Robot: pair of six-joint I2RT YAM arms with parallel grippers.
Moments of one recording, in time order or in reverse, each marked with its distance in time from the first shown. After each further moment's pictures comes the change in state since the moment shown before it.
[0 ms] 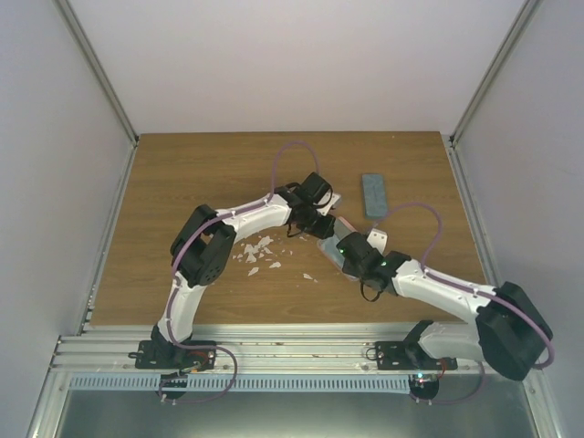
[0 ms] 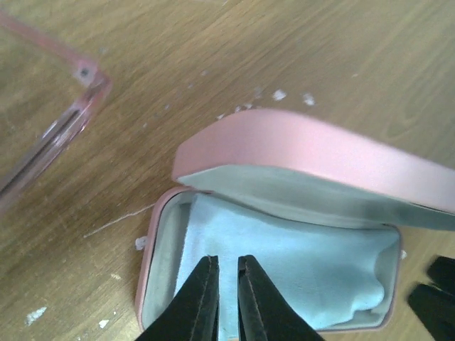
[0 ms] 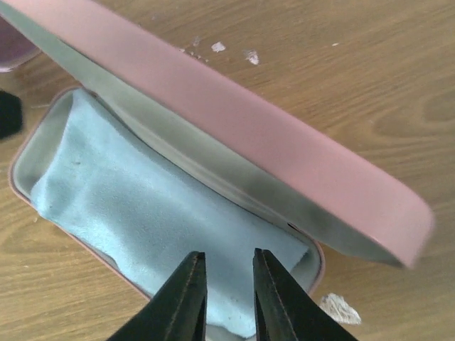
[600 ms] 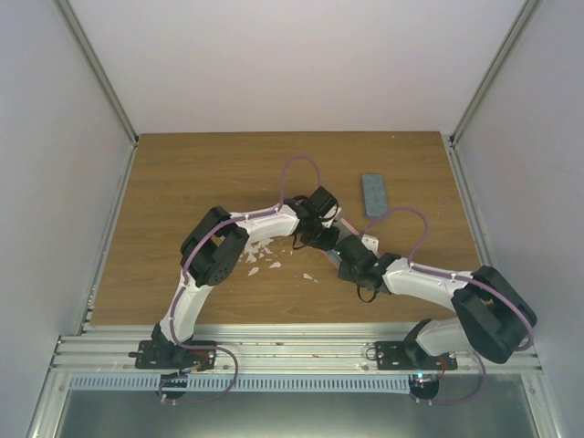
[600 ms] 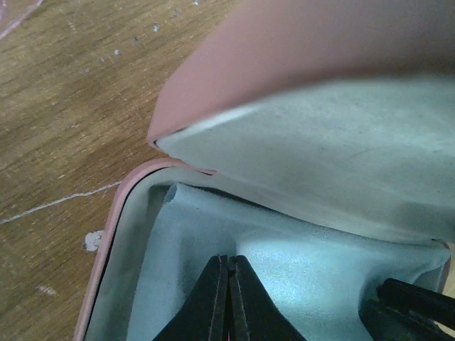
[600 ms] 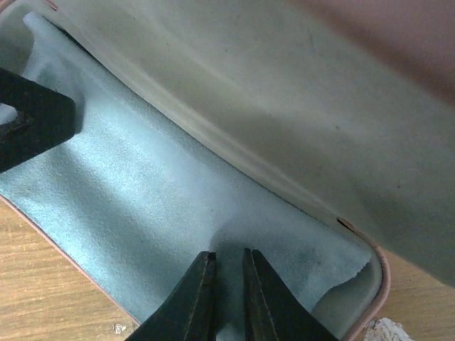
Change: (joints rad) left arm -0.044 0.051 -0.048 0.064 -0.015 -0.125; right arm -0.032 0.159 -0.047 0.164 -0.126 -0.076
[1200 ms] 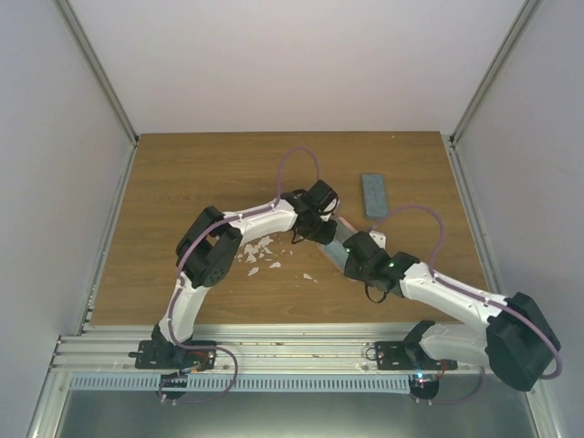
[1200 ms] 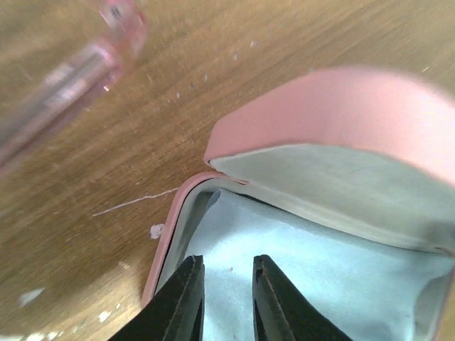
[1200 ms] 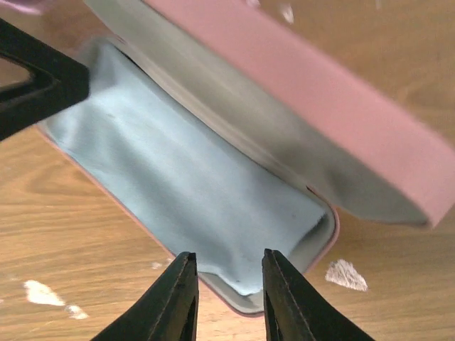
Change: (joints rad) left arm 0.002 -0.024 0.045 -0.071 -0.098 0.018; right arm -0.003 -0.192 0.022 -0.177 -0.036 -0.021
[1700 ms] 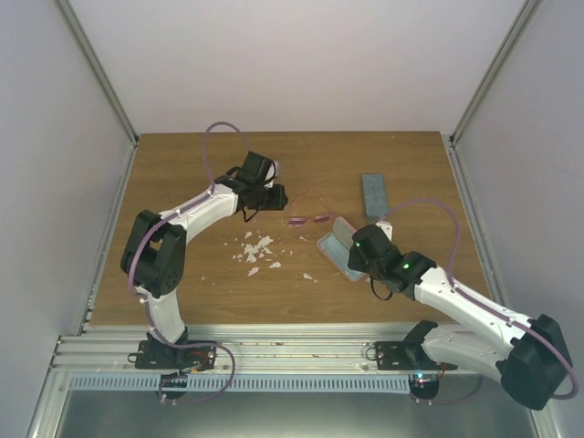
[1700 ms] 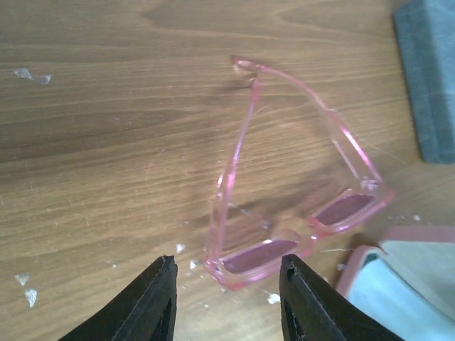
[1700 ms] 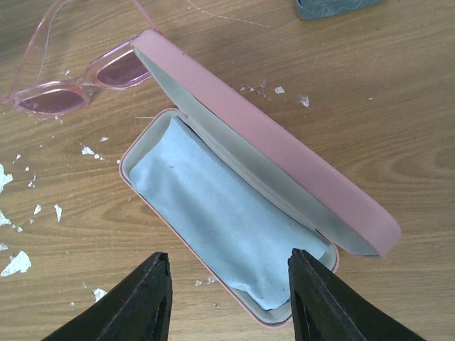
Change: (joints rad) left arm 0.300 -0.345 -0.266 0.126 -0.040 -0.034; right arm -0.013 -0.150 0.074 -0.047 0.042 -0.071
